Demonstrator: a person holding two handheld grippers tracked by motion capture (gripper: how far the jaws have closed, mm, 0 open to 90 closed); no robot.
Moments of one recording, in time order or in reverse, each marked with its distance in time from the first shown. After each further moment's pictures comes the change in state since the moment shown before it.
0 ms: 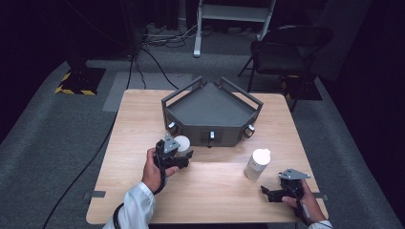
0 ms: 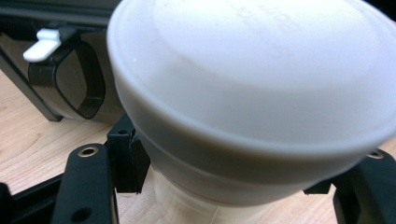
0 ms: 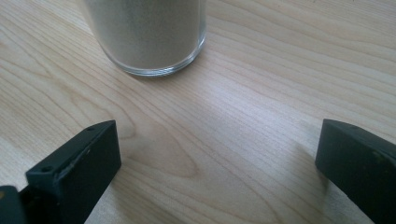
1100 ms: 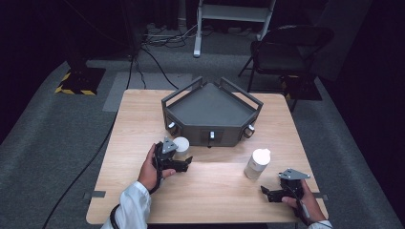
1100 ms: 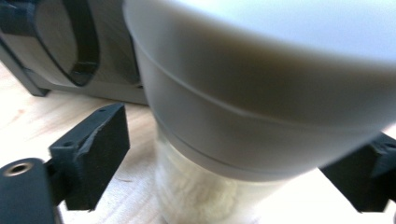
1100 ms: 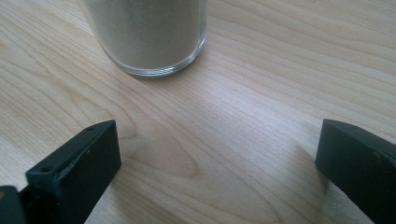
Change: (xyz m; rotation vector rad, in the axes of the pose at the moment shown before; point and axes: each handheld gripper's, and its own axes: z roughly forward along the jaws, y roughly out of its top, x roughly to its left) left arm 0.019 -0.020 0.019 0.029 -0.021 -0.035; right arm 0.001 0.000 0.000 0.000 -0.002 0.002
